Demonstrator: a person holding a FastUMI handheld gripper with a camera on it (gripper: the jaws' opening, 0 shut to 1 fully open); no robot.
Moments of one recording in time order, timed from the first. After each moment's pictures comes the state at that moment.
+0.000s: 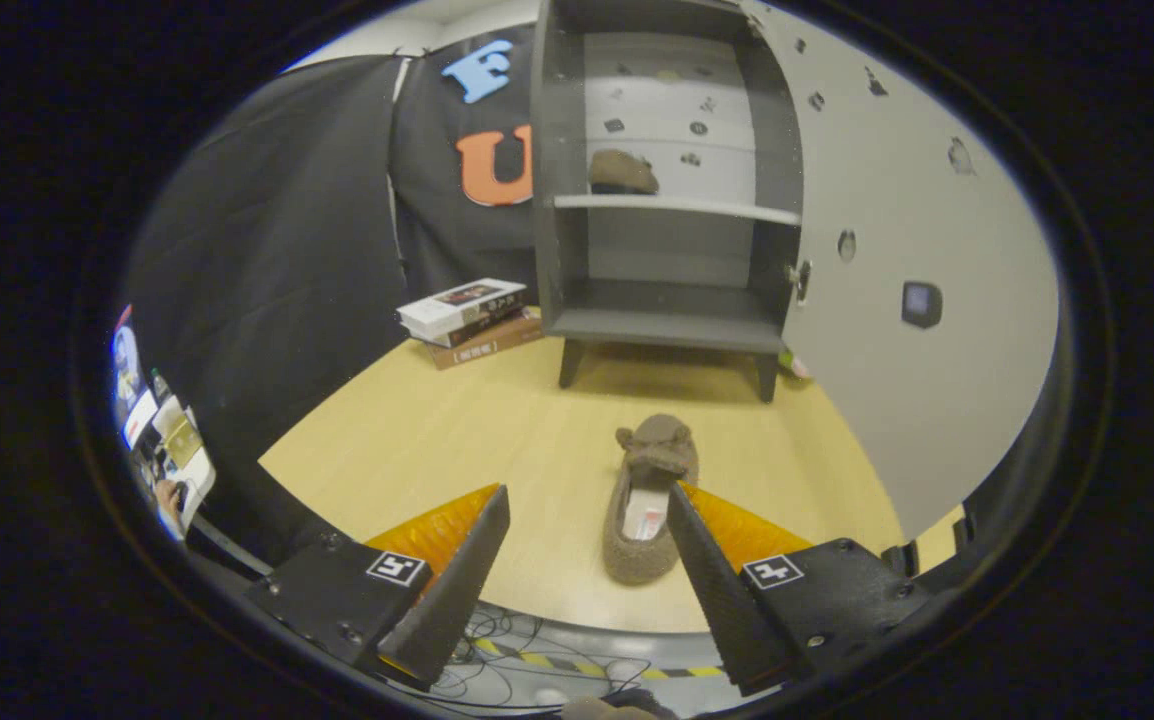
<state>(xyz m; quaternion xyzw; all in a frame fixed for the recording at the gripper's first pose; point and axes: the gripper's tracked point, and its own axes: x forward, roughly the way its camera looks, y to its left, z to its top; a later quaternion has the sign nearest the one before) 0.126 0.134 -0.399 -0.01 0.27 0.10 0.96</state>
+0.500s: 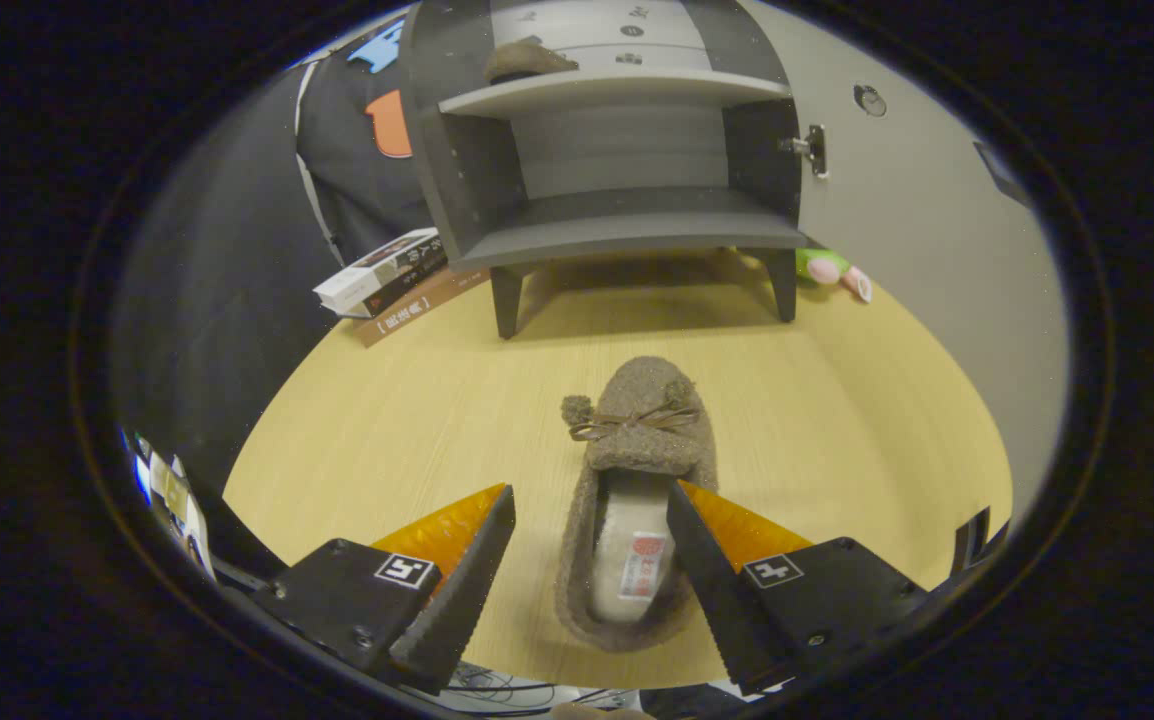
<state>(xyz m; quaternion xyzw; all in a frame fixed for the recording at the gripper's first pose) 0.232 0.137 -0.480 0.06 0.35 0.08 0.93</state>
